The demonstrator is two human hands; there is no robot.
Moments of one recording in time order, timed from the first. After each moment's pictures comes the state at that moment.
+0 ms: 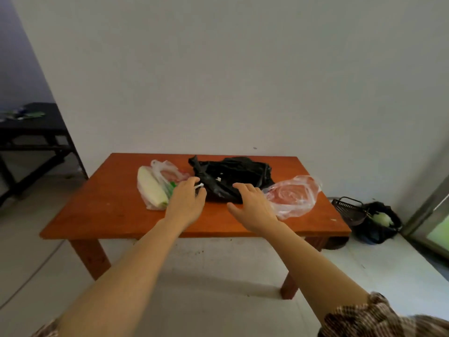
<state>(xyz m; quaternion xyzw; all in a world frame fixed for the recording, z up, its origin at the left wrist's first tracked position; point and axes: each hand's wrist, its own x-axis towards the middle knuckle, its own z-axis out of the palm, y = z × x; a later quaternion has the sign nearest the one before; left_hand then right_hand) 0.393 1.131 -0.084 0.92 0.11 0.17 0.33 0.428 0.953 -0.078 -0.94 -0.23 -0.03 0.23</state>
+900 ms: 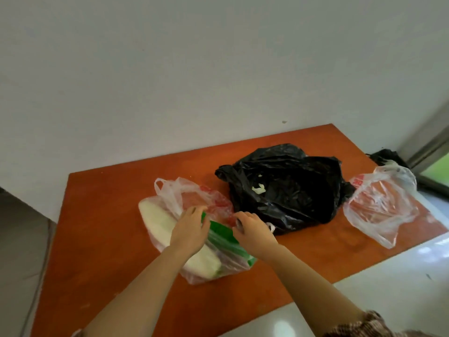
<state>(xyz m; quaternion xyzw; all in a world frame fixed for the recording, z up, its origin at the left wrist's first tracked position) 0.683 1.419 -0.238 0.96 -0.03 -0.04 0.28 0.675 1.236 -0.221 -0.96 -0.07 0.16 0.22</state>
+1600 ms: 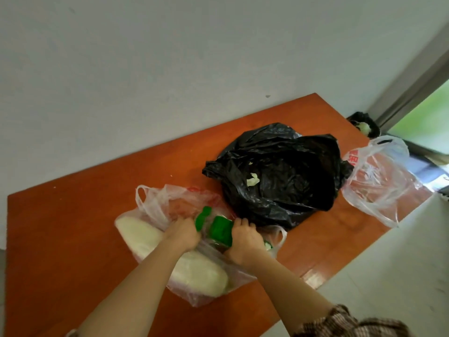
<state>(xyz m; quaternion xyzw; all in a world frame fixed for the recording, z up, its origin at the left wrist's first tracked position) 0.762 1.431 -0.288 0.94 -0.05 -0.30 0.11 0.702 1.271 -0.273 -0.96 0.07 0.25 0.11</state>
